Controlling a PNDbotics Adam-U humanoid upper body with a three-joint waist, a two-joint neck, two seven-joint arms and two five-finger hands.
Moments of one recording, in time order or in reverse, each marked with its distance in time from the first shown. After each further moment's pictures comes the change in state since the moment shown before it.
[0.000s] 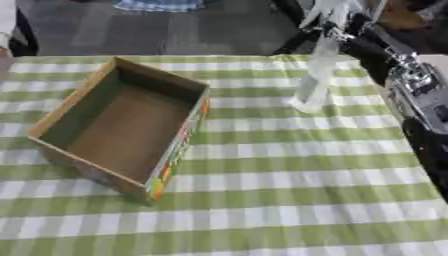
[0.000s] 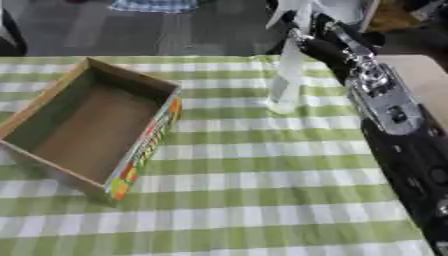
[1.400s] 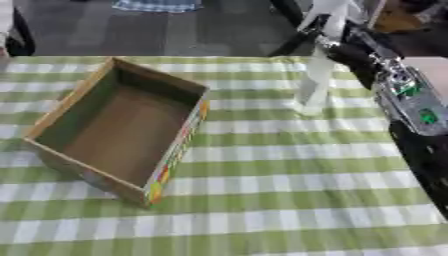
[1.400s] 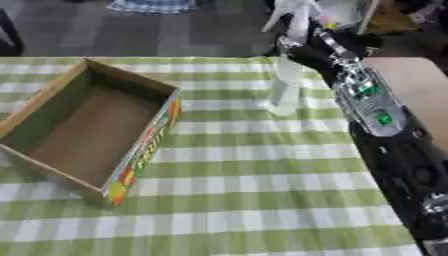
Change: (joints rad) left arm -0.004 -0.001 -0.001 0.000 0.005 0.006 -0.023; right arm -0.028 0.012 0.013 0.035 0.013 0.018 -0.018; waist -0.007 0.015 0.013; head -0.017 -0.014
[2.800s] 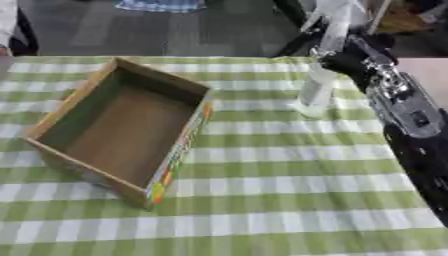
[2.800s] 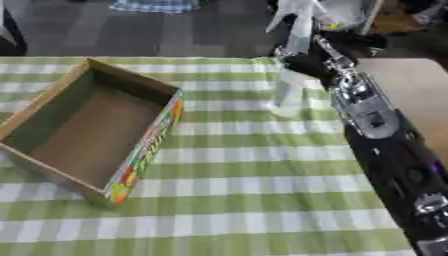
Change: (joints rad) left arm -0.003 -0.008 -0.005 0.000 0.000 0.001 -0.017; right arm -0.015 0.017 0.005 0.051 0.016 0.018 -0.053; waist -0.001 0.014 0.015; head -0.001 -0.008
